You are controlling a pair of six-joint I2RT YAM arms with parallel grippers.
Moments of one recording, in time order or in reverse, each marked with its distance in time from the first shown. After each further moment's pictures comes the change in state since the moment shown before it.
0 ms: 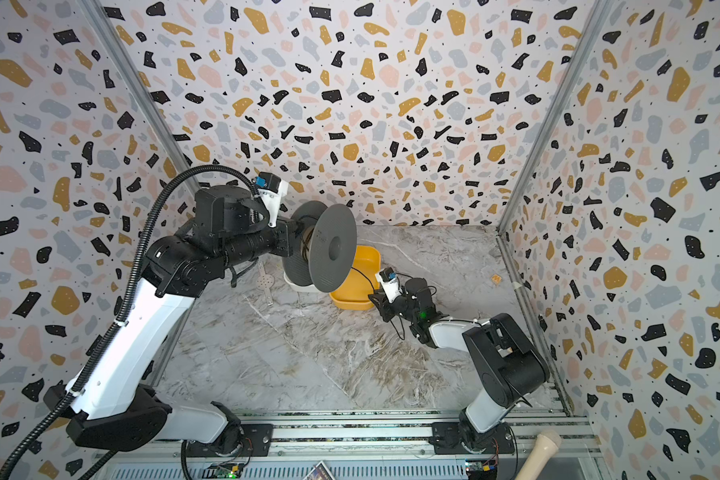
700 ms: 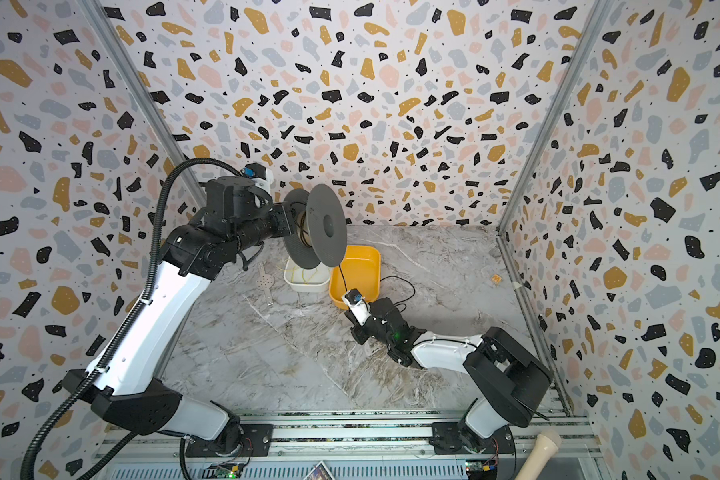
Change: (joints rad) left arm 0.102 0.089 -0.044 0.133 -0.101 -0.201; right arm 0.381 -0.079 0.026 -0.156 0.352 -0.040
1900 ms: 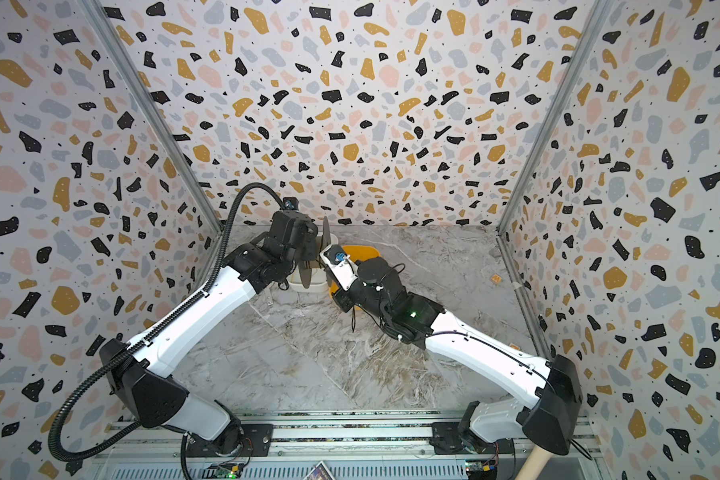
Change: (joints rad) left arm -0.134 0.038 -0.290 0.134 -0.408 0.107; right arm 0.040 -0.206 0.567 -0.623 0.152 -0.079
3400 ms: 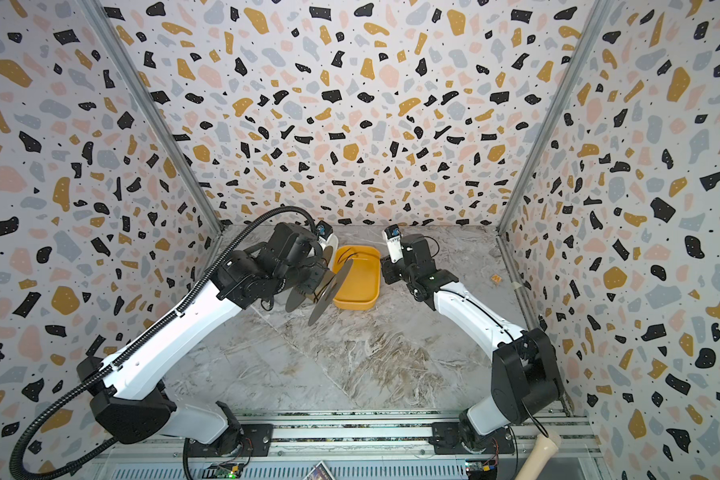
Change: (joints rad) left arm -0.163 -0.084 0.110 -0.336 0.203 0.344; right arm -0.433 0.178 -0.101 0.018 -0.200 0.133
